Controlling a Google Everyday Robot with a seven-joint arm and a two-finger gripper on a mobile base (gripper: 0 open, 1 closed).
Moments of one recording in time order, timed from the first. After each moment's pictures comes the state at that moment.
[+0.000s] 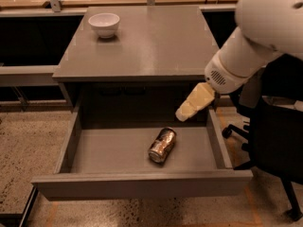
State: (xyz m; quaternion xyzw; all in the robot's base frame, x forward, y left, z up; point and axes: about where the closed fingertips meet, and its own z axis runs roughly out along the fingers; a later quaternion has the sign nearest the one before) arm 0.519 -0.143 0.868 -0.35 0.92 0.05 0.18
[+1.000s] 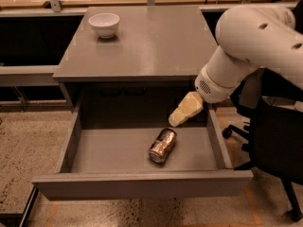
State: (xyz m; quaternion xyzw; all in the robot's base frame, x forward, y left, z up) arm 0.529 -0.135 0.819 -0.29 0.94 0.06 0.13
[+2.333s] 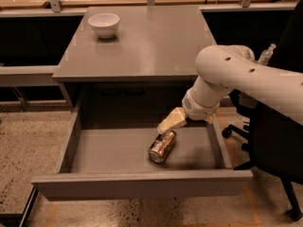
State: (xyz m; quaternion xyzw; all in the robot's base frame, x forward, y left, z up) arm 0.549 -0.117 0.720 -0.17 0.98 0.10 0.08
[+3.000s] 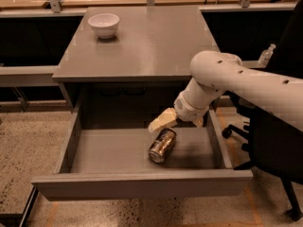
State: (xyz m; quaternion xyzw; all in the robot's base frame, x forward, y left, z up) arm 0.562 -0.085 0.693 -0.15 0.97 0.16 0.05
